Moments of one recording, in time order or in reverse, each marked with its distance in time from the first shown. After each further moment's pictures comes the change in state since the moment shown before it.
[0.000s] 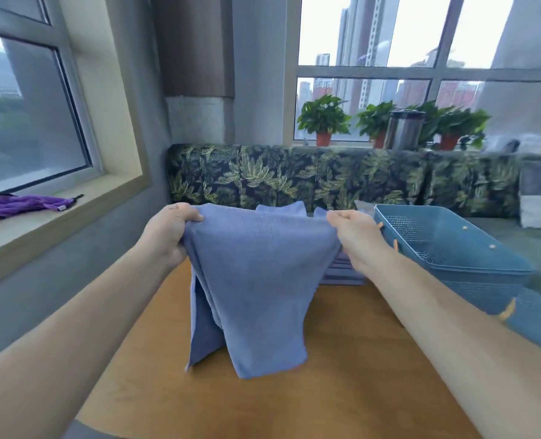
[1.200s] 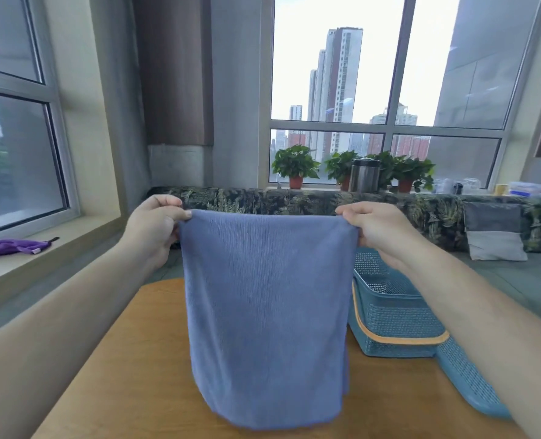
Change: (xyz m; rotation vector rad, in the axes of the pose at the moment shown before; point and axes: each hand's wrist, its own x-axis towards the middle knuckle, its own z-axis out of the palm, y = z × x) left_hand -0.041 0.078 0.042 -0.029 -0.014 0.227; right_hand -0.034 -0.089 -0.118 -0.048 -0.006 -0.244
